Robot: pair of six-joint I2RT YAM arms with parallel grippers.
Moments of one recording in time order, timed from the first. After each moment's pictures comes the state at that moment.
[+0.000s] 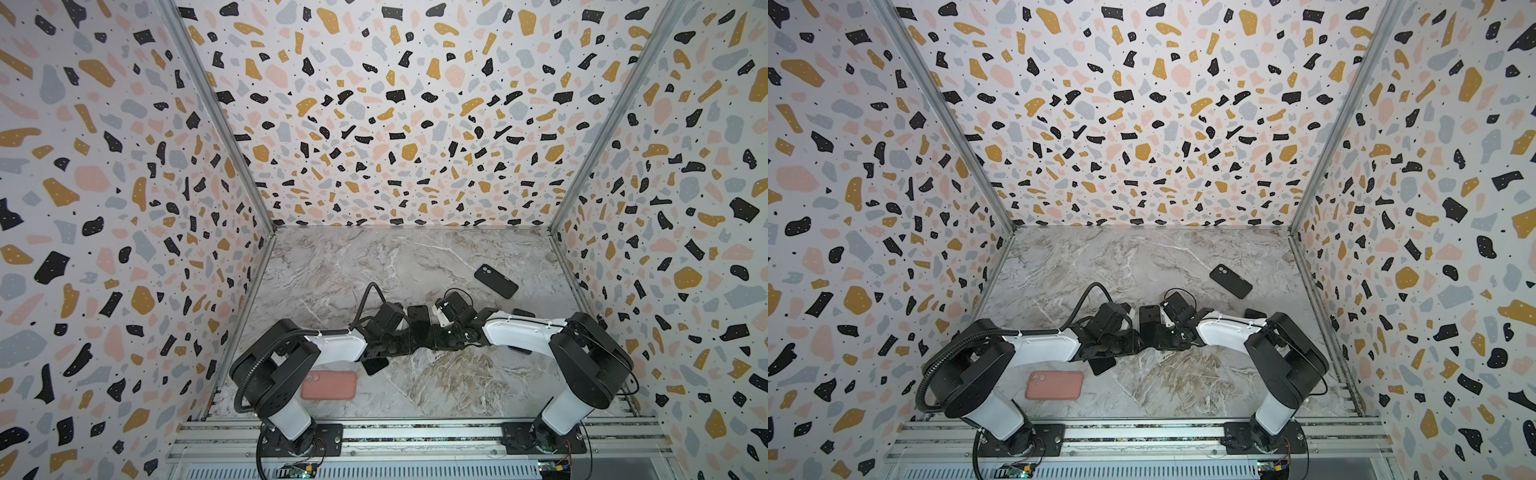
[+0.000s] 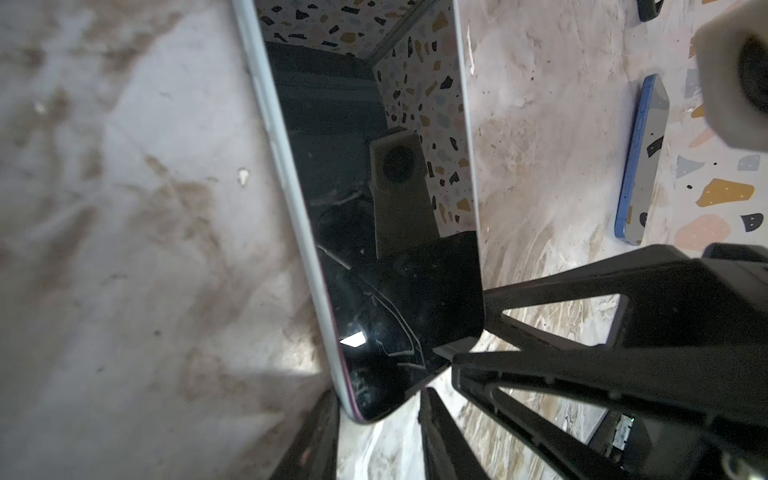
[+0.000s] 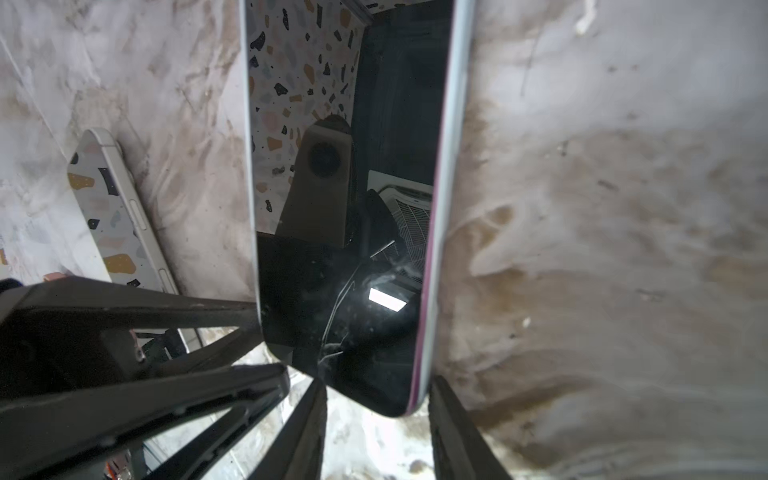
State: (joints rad) left arm -0.75 1.62 0.68 0.01 0.30 -0.78; right arm 0.75 1.66 0.86 -0.29 -0.29 0.66
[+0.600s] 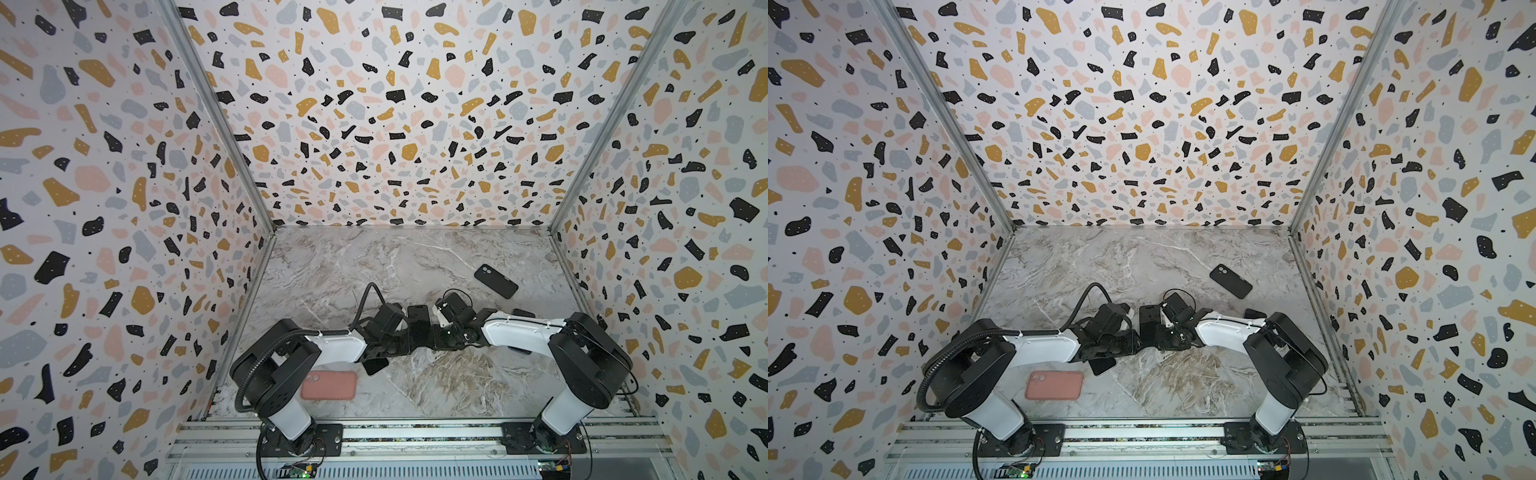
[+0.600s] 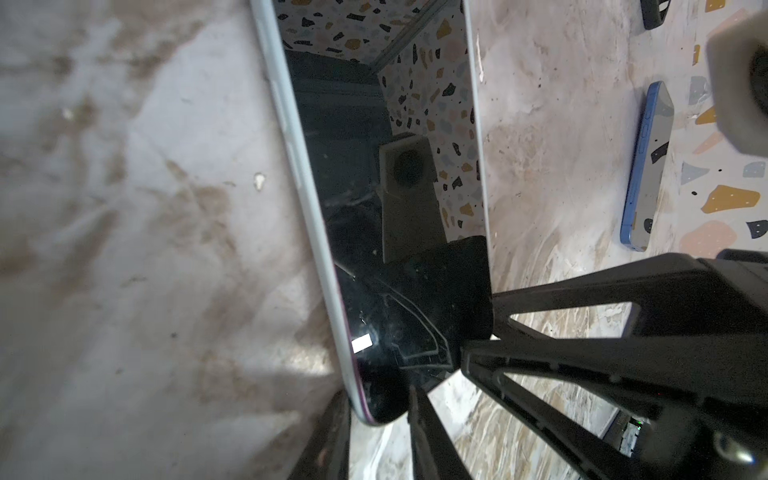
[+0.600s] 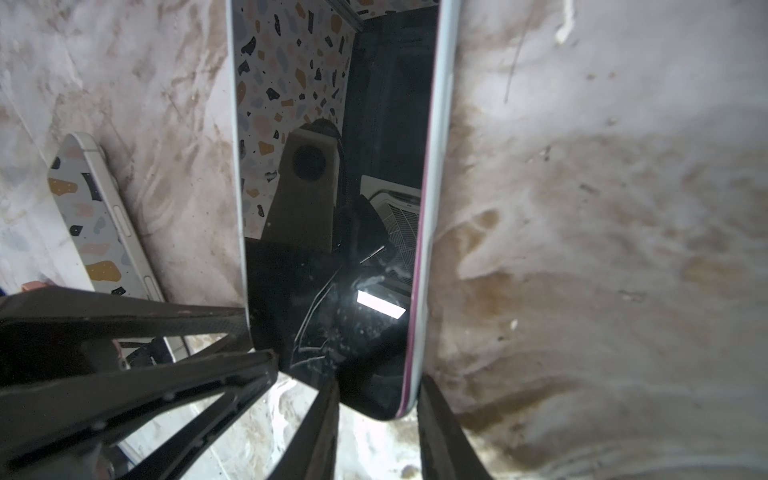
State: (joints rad) left arm -0.75 1.63 0.67 0.04 0.29 -0.78; right arm 0.76 1.66 0.86 -0.29 -0.26 0.66
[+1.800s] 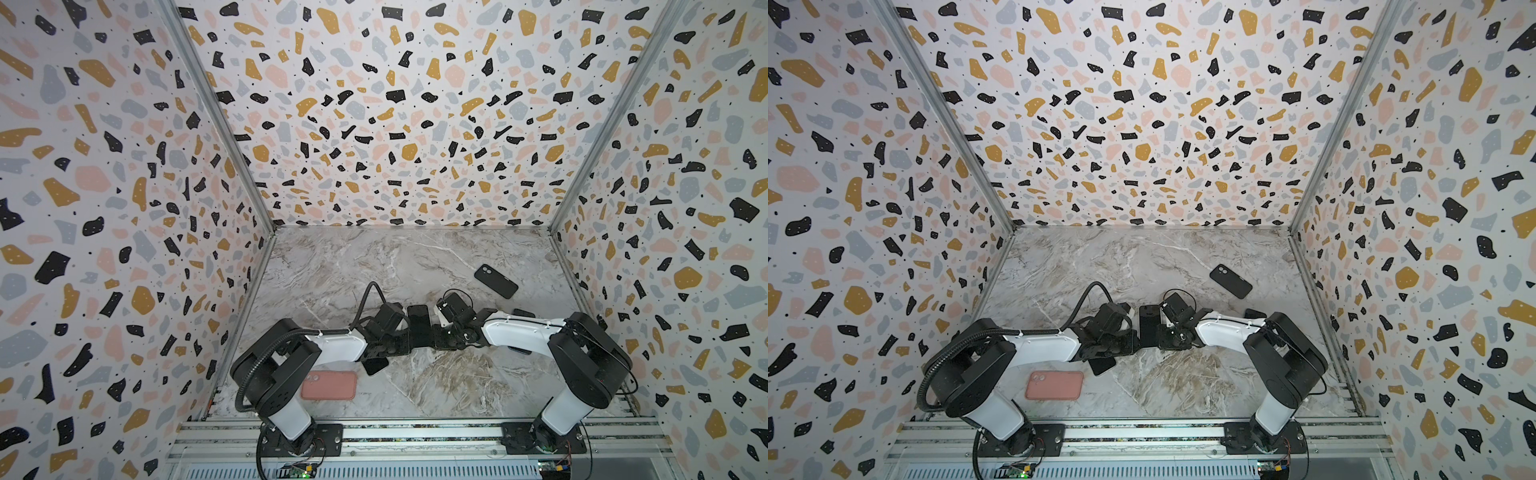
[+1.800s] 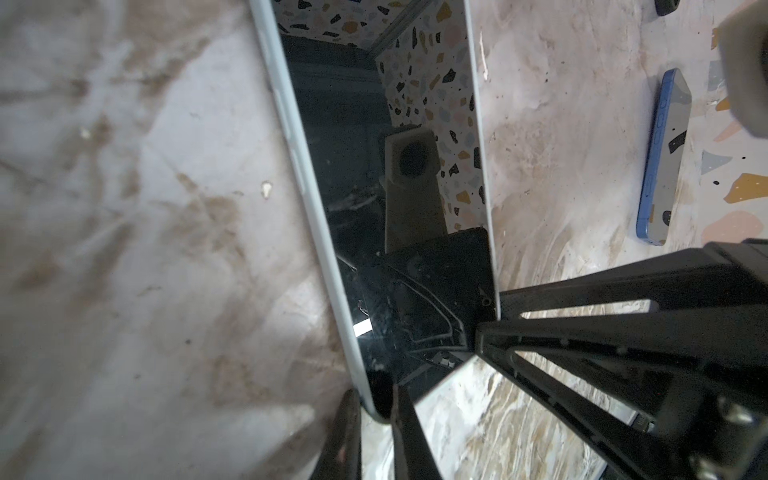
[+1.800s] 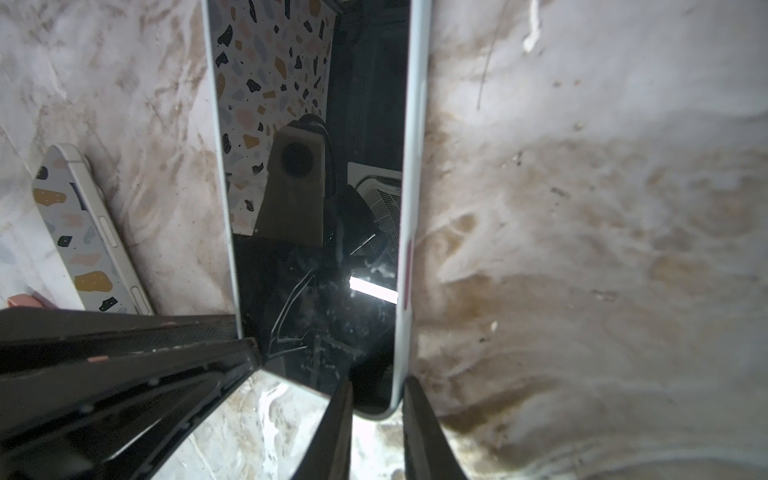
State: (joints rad) left arm -0.75 1.63 0.68 0.01 0.26 -0.74; right arm 0.75 1.66 0.86 -0.30 -0.24 0.67
